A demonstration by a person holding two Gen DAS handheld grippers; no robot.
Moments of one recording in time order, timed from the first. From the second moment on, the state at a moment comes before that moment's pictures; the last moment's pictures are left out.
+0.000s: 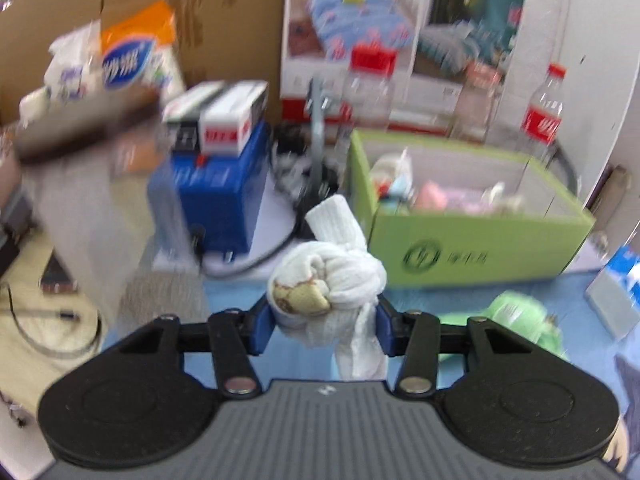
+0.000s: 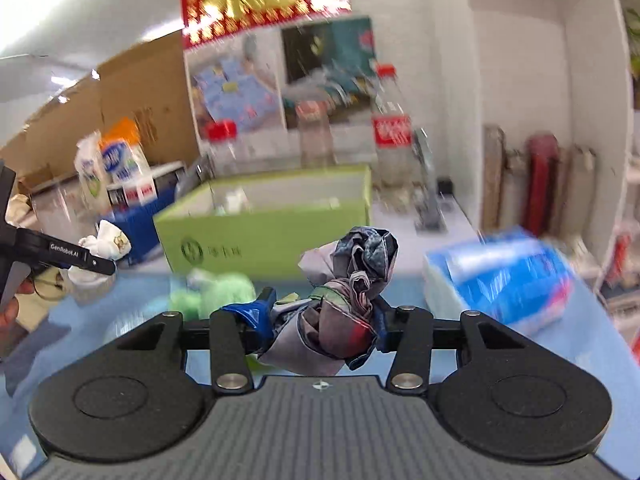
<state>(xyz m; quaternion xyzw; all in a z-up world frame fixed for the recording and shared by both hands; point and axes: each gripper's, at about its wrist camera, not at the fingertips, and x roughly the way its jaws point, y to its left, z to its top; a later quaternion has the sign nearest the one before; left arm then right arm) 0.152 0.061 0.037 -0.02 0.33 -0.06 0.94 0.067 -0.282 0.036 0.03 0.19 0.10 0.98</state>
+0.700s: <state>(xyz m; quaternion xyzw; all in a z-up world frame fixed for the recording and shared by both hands) 0.313 -0.034 0.040 0.05 0.34 -0.08 0.93 0.300 -0.234 0.023 0.00 0.30 0.09 0.95</state>
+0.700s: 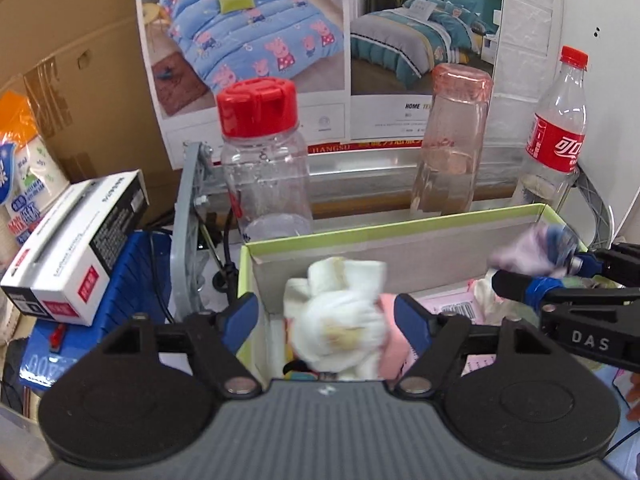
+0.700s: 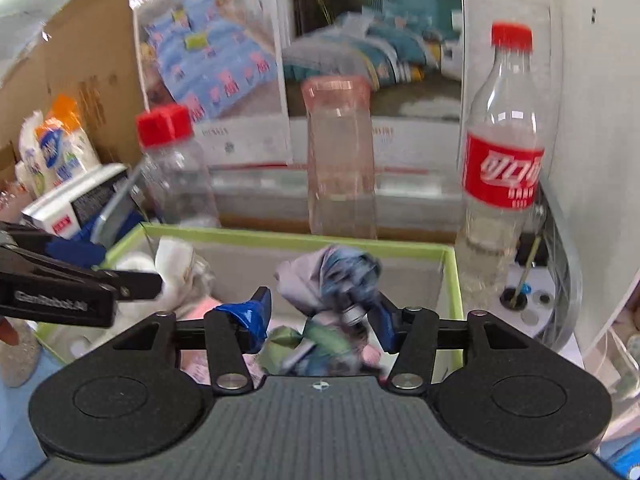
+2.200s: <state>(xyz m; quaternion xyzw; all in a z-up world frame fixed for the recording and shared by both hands) 0.118 0.080 -0.018 -0.04 0.40 0.01 0.92 0.138 -0.194 -0.010 0.06 0.30 0.15 0.94</state>
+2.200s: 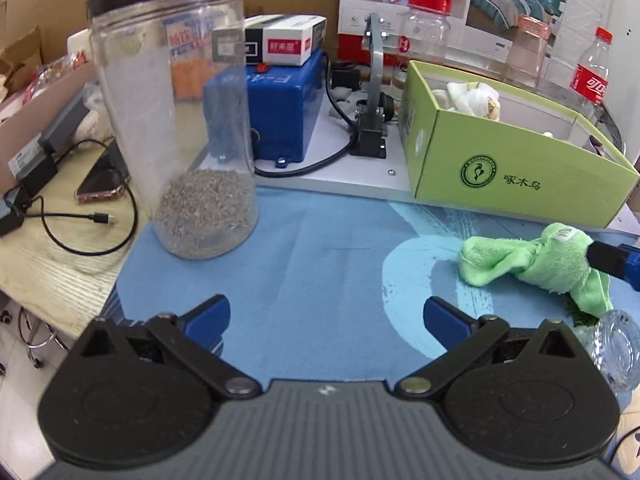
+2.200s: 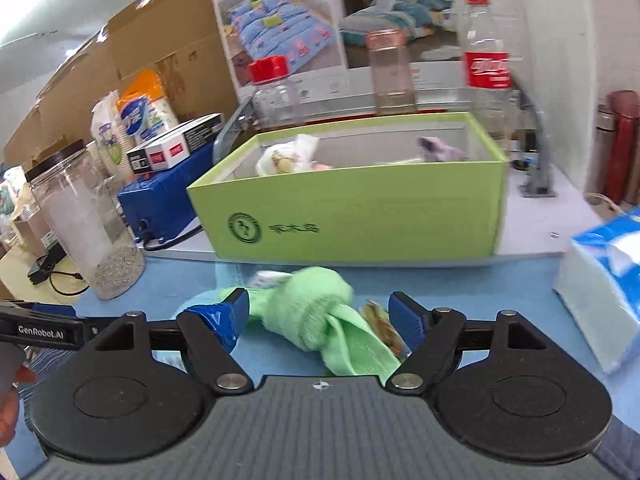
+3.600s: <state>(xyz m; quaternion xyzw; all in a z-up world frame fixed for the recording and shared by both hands) 0.157 0.077 -0.012 0.02 0.44 -0.02 0.90 0.077 -0.270 -0.033 0.15 0.28 0.05 0.95</state>
